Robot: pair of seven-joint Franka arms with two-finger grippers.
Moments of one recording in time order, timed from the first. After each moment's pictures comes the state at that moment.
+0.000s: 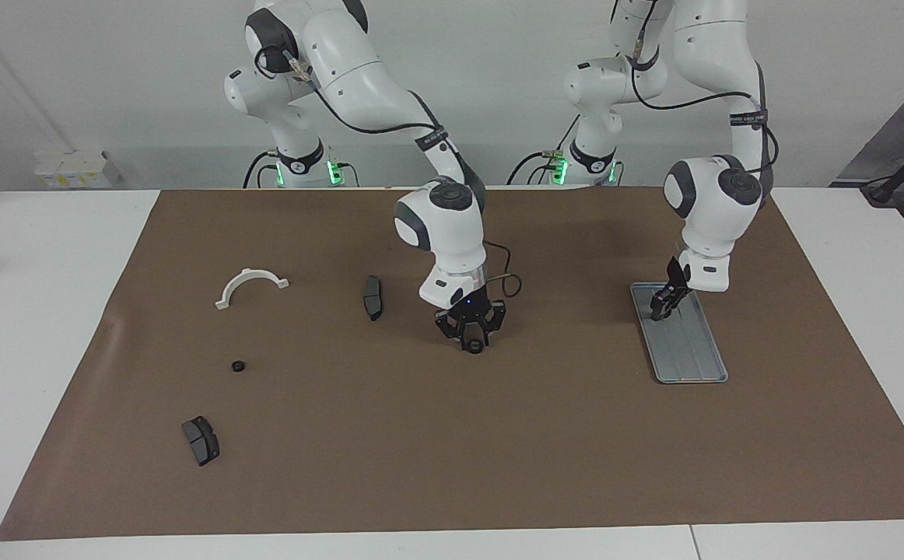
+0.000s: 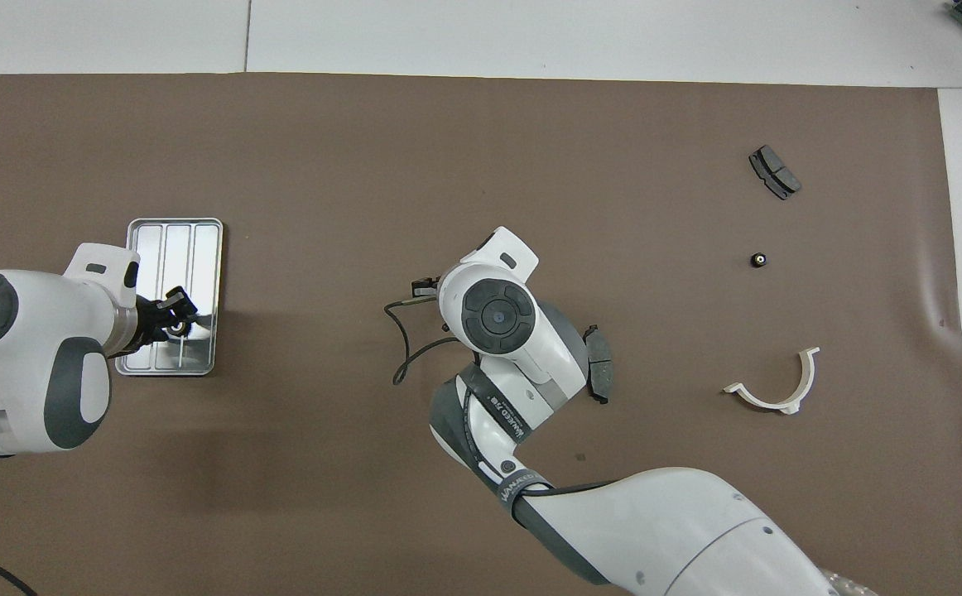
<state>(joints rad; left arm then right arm) 0.09 0.10 -0.08 -2.33 0.01 2.52 -0.54 0.64 0.57 -0.02 -1.73 -0.08 2.60 0.62</state>
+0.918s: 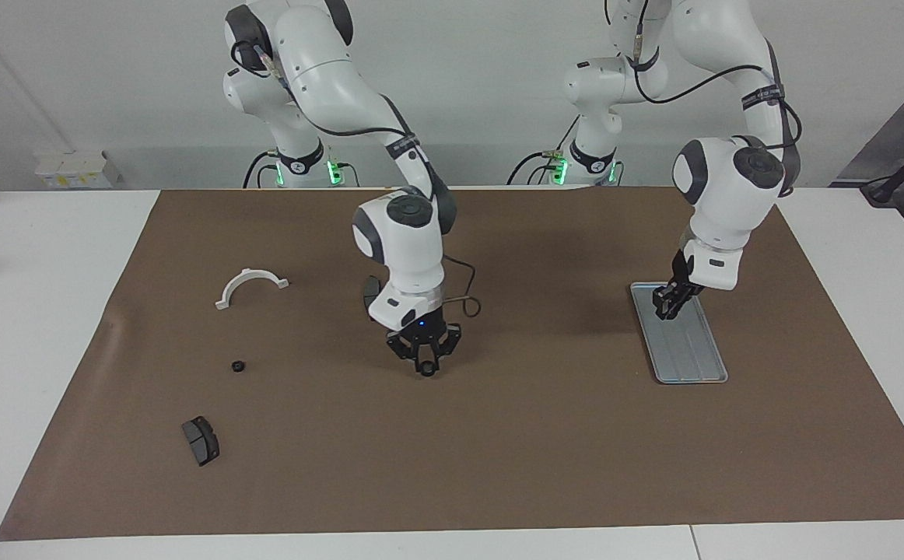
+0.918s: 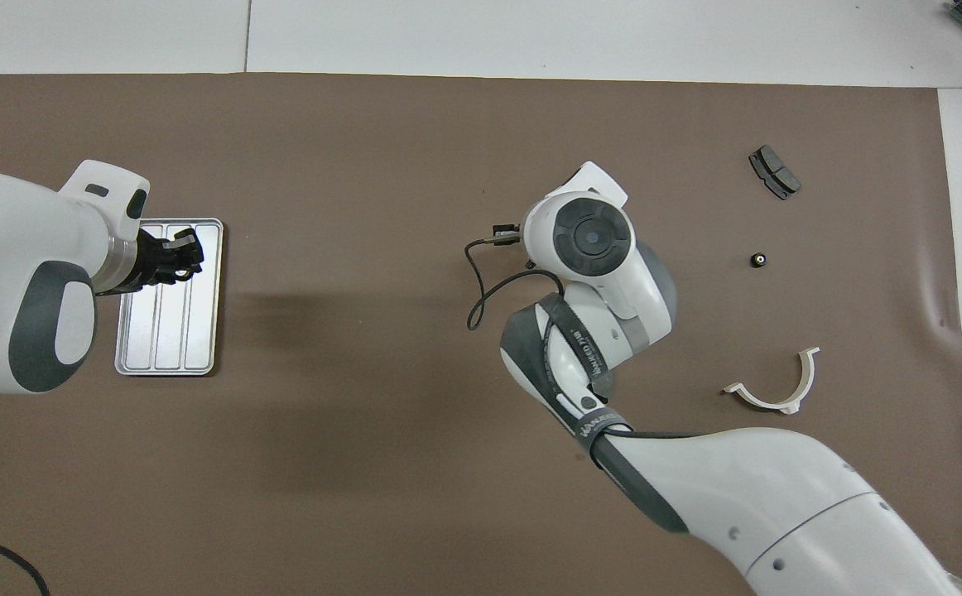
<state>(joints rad) -0.03 0.10 -0.11 -1.98 0.00 2.18 -0.48 0.45 0.51 -0.05 -1.68 -0.12 2.45 0.45</state>
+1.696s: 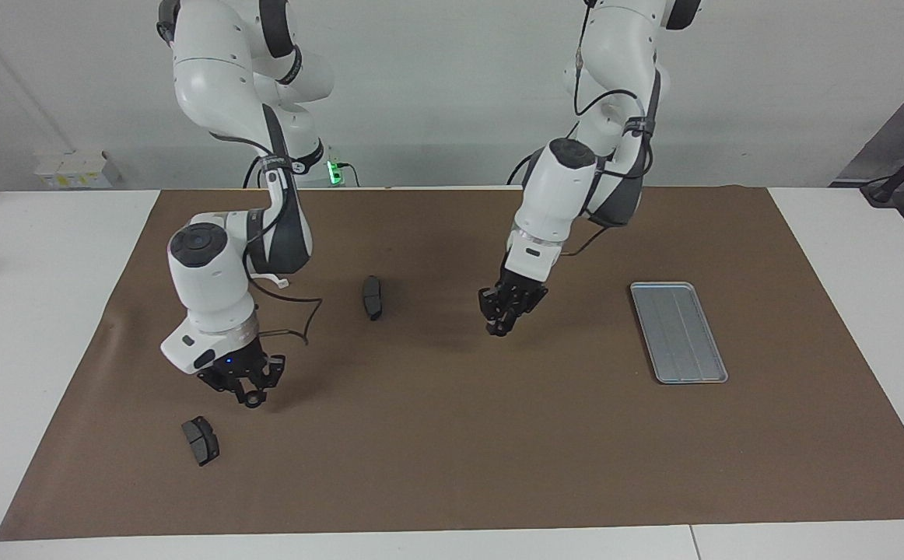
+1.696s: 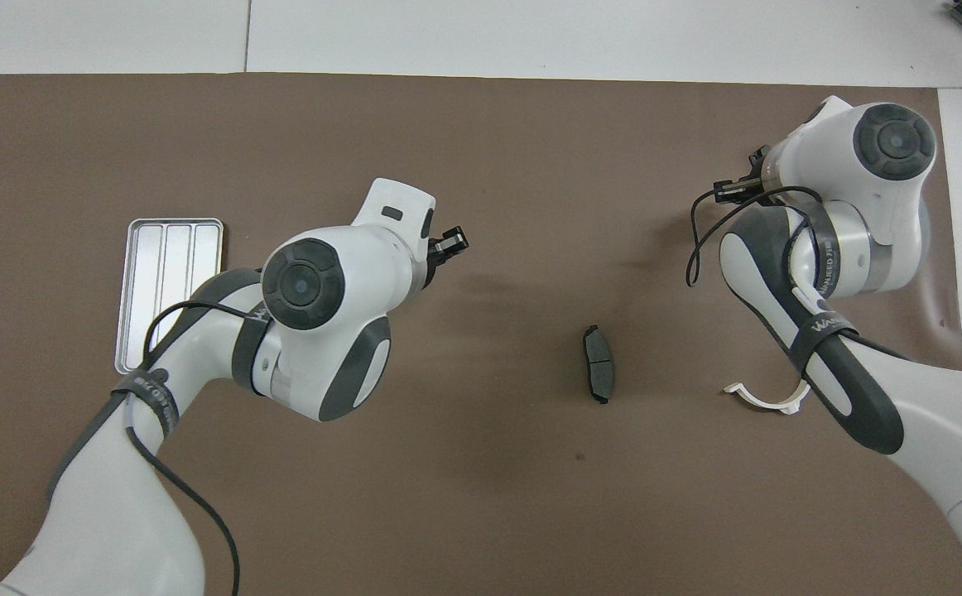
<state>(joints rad) -0.48 0.33 -0.12 -1.91 -0.10 2.63 -0.86 0.06 0.47 -0.05 -1.68 -0.10 2.34 -0.03</state>
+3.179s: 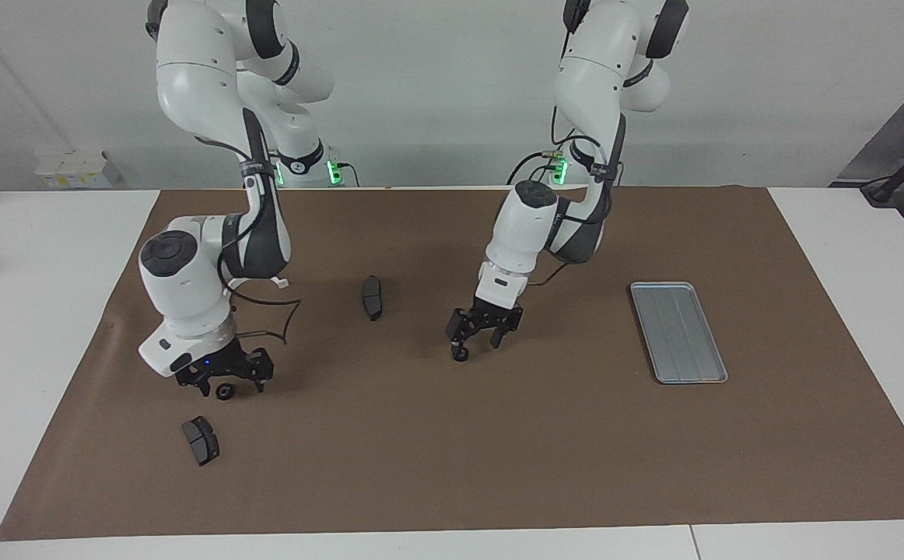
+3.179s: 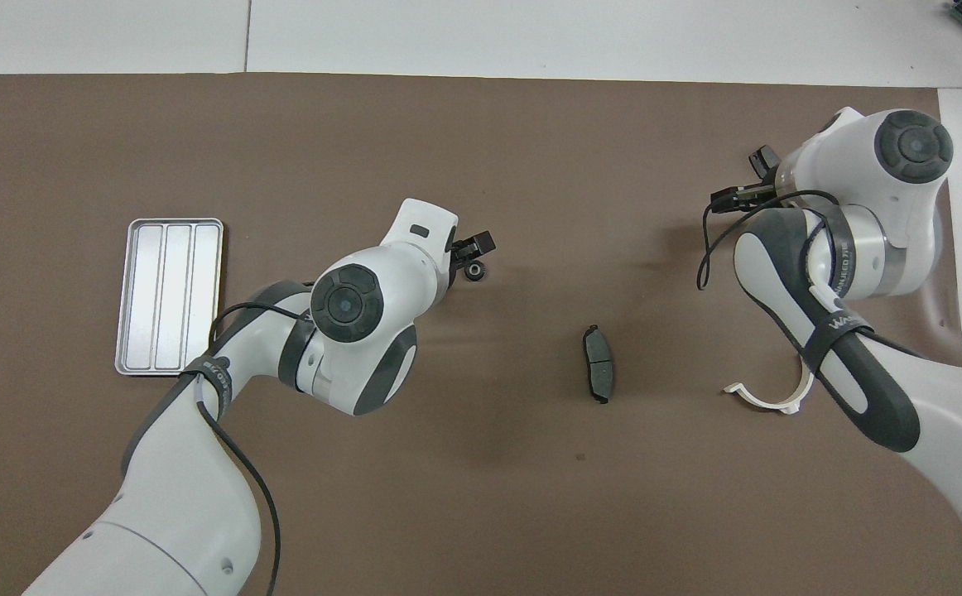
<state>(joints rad) -0.53 0.40 -0.04 -1.90 -0.09 2.73 -0.84 0.02 0.47 0.03 -1.69 -0.09 2.34 0.06</state>
